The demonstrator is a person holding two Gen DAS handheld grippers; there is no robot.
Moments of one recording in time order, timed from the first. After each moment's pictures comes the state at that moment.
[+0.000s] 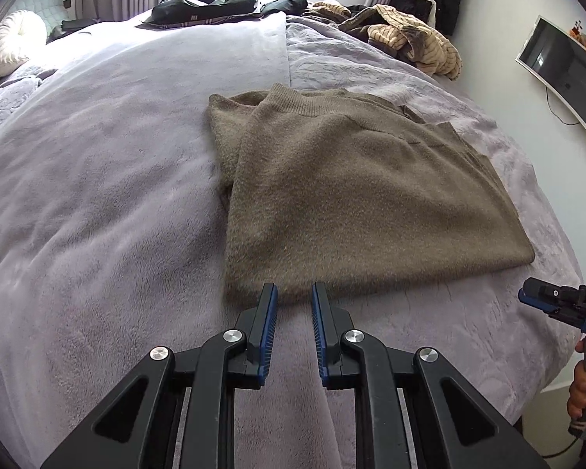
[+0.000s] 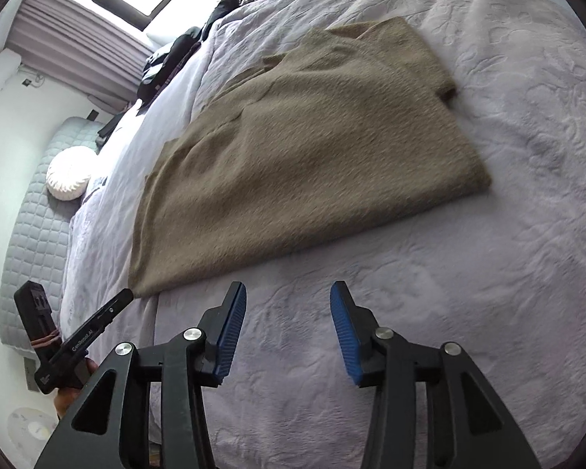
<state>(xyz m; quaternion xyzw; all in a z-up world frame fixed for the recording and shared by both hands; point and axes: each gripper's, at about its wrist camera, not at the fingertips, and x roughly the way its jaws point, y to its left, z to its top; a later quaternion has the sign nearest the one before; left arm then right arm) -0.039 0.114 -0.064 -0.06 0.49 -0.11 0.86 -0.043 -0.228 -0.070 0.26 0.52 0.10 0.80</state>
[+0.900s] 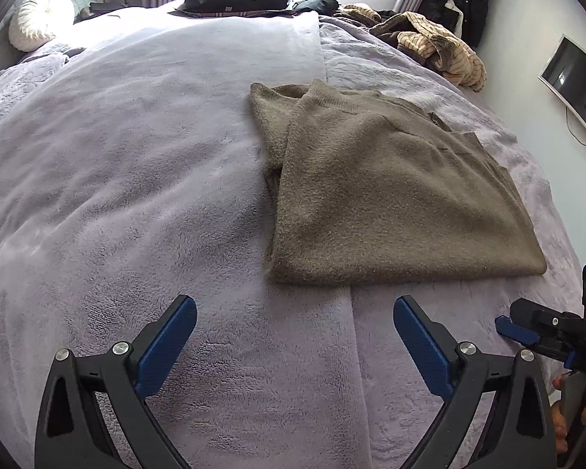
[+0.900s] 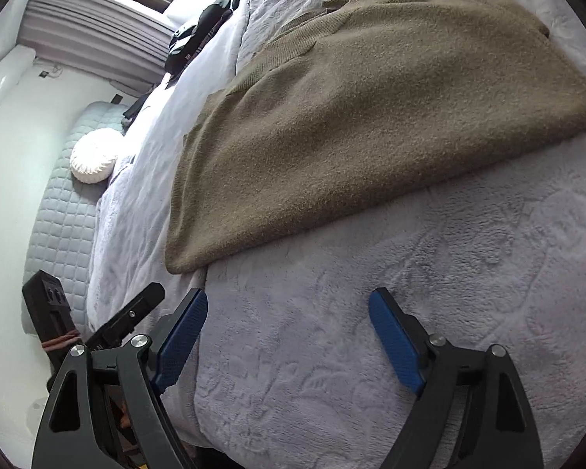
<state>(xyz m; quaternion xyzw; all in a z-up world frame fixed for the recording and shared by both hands) -0.048 0.138 -0.069 -0.08 0.50 -0.07 0.86 -0.031 -0.154 -0.092 0.30 0.53 0.16 0.77</state>
